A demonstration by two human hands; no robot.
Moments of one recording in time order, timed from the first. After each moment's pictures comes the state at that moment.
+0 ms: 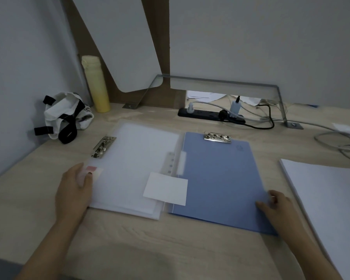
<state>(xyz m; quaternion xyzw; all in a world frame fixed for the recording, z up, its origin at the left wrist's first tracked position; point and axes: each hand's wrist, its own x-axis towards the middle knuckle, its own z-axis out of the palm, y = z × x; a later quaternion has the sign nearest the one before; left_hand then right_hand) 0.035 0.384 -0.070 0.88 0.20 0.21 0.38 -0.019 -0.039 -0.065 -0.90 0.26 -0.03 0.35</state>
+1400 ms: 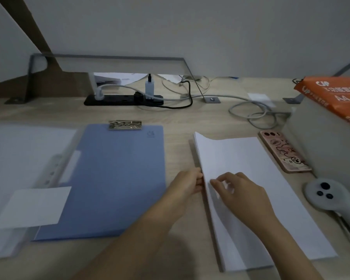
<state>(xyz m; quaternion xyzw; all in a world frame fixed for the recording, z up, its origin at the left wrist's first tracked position) 0.011 -0.053 -0.030 0.65 -0.01 -0.36 0.67 -0.055 -0.171 -0.036 -0.96 0.18 -0.08 0.19</state>
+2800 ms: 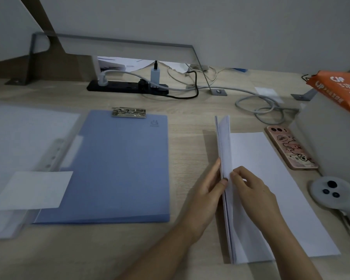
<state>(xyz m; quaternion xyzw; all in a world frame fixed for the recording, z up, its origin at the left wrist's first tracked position) -0.029 -0.065 -0.075 0.63 -0.14 -0.27 0.71 -0.068 -0.168 -0.032 -0.90 0.24 -0.06 0.36</state>
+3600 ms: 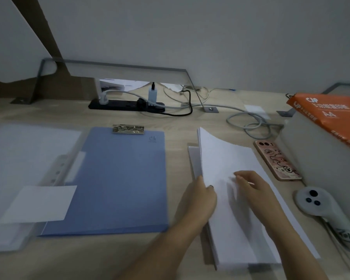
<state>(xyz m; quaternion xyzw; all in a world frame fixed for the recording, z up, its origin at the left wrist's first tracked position) -0.023 -0.068 -0.030 0.79 -0.06 -0.26 0.55 -0.068 -0.187 -0.014 -0.84 0.28 -0.10 0.46</state>
